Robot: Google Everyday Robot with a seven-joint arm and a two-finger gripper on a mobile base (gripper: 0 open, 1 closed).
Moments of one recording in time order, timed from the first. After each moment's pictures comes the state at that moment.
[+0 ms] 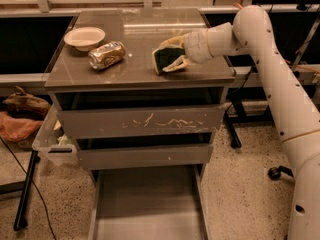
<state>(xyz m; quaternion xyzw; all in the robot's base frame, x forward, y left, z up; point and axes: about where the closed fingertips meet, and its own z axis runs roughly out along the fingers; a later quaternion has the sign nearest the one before) 0.746 -0.048 0.868 -0.76 0.38 0.03 0.53</state>
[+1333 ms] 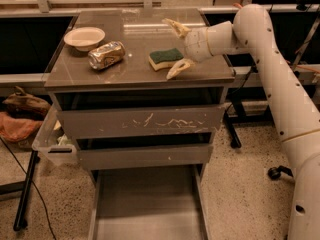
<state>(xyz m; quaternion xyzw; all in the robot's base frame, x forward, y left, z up) 0.746 -0.048 0.867 -0.76 0.38 0.03 0.53</state>
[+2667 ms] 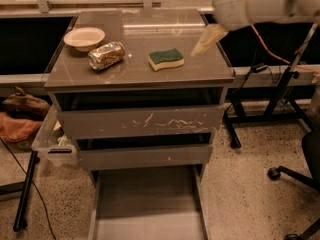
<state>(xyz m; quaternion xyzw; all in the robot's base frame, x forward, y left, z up) 0.660 -0.092 1.032 -0.72 0.39 -0.12 0.56</state>
